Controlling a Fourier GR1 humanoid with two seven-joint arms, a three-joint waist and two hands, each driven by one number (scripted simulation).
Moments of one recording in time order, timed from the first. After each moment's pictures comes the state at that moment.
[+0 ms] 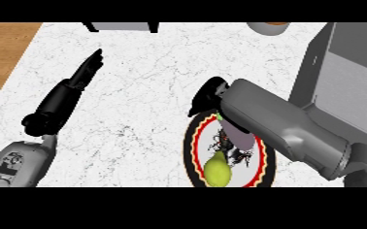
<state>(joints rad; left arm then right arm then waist) -0.25 0.45 -0.19 -1.51 0.08 -0.03 -0.09 -1.09 -0.27 1.07 -0.86 0.54 0.90 -0.20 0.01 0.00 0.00</state>
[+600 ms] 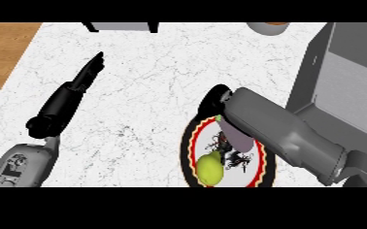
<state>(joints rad) -0.24 0.41 -0.16 -1.50 0.04 -0.06 -0.11 -1.03 -0.26 1.09 -0.81 0.66 0.85 -0.26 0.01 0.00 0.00</state>
